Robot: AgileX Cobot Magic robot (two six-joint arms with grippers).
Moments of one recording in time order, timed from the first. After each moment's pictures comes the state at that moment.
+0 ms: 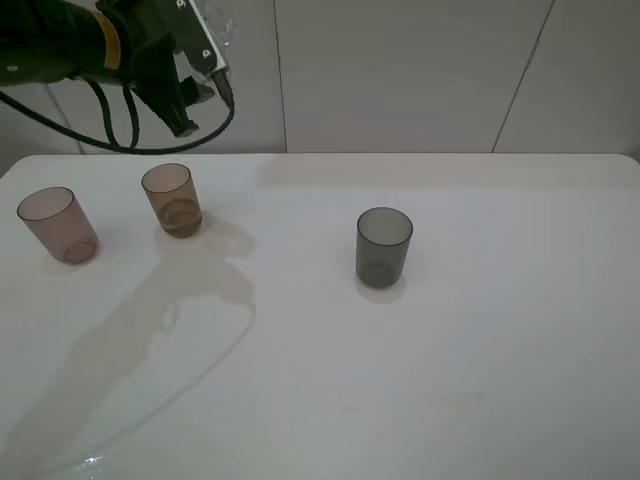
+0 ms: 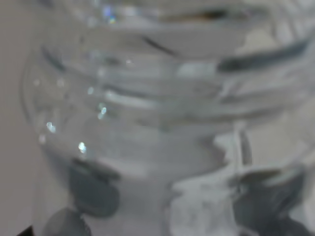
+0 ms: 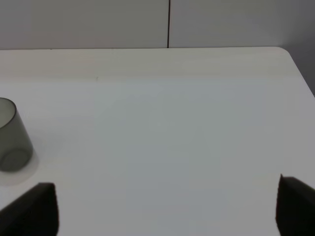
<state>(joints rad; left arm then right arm) -0.34 1.70 -1.09 0.88 -0.14 -0.08 -0.10 0.00 -0.52 0.00 1.06 -0.03</state>
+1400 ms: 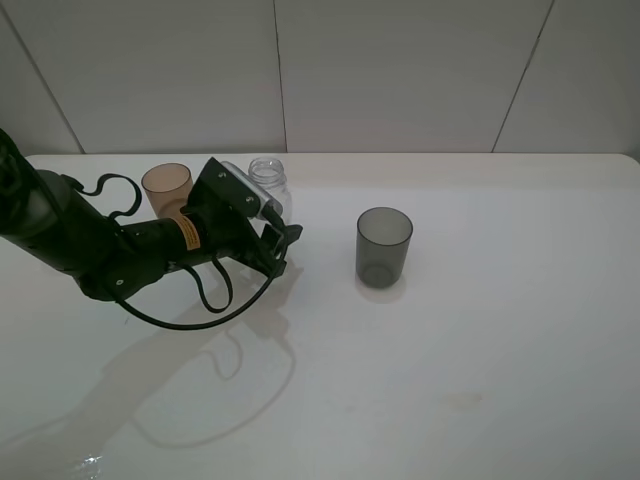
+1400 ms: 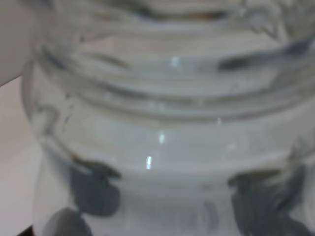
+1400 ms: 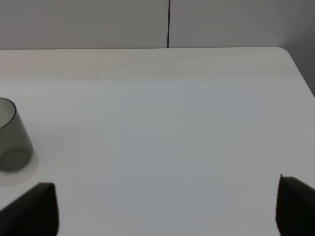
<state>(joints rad) -0.46 2.11 -0.70 0.35 -1.03 0.01 -0.10 0.00 -0.52 0.00 1.06 -0.03</state>
